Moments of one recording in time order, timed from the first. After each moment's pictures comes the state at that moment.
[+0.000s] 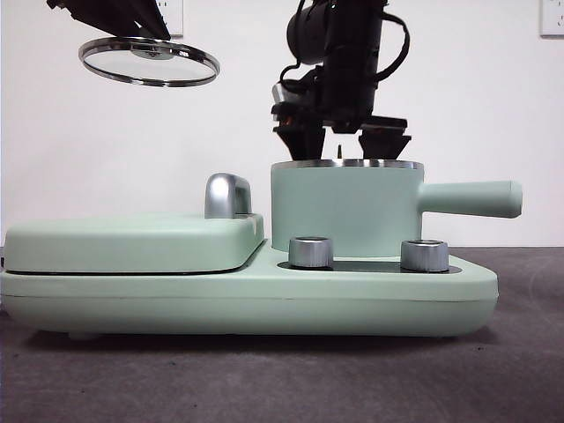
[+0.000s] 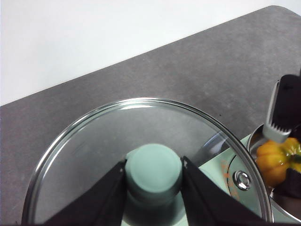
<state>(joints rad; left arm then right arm) -0.20 1.55 1.63 -0.59 0.32 0.18 0.53 2.20 2.19 -1.34 0.00 0.06</state>
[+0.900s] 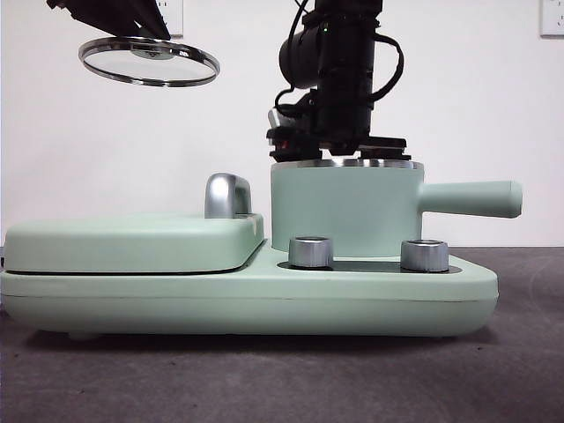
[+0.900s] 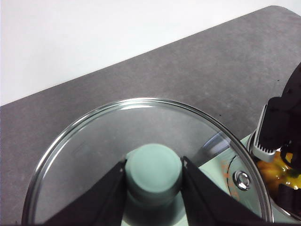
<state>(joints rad) -0.20 1.55 1.63 -0.59 0.32 0.18 0.54 2.22 2.13 -1.34 0.00 0.09</state>
